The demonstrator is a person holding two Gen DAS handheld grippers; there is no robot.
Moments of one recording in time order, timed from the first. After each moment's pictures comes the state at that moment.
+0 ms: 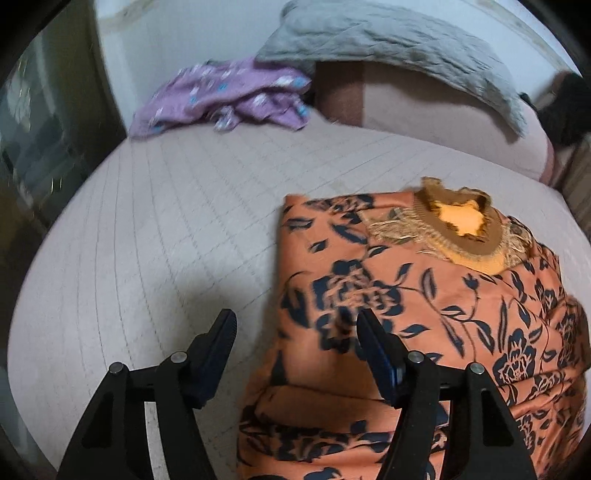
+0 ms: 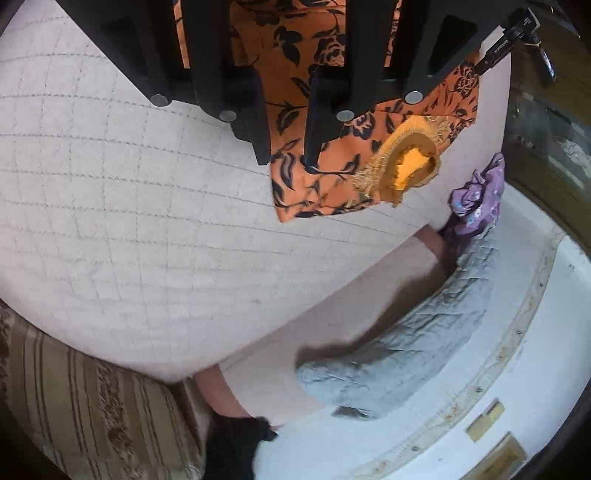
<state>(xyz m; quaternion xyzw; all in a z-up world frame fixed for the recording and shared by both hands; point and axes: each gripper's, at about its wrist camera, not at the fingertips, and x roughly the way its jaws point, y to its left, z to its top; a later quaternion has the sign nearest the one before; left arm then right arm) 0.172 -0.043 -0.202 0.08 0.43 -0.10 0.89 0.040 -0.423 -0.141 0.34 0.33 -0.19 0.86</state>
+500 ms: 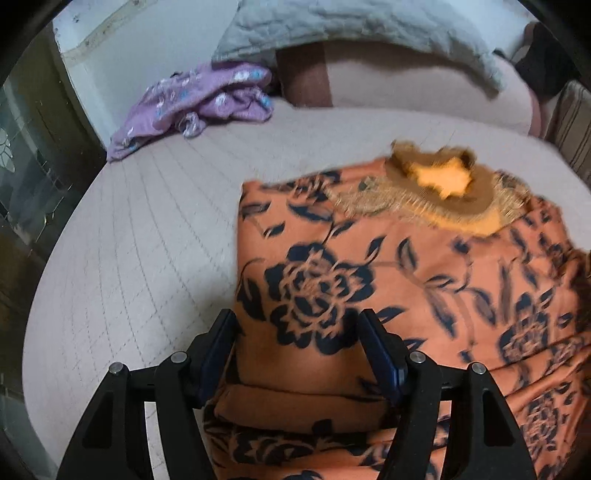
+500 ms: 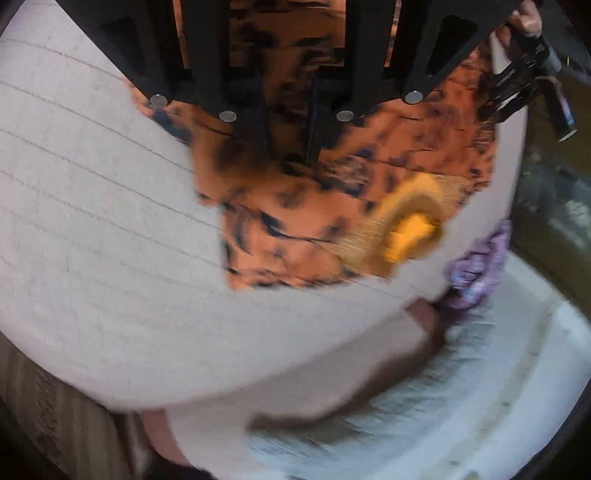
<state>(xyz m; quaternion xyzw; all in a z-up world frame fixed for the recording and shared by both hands) 0.168 -0.072 -0.214 0.14 0.44 -0.12 0.88 0.081 -0.386 -0.174 0.30 0.42 -0.10 0.85</state>
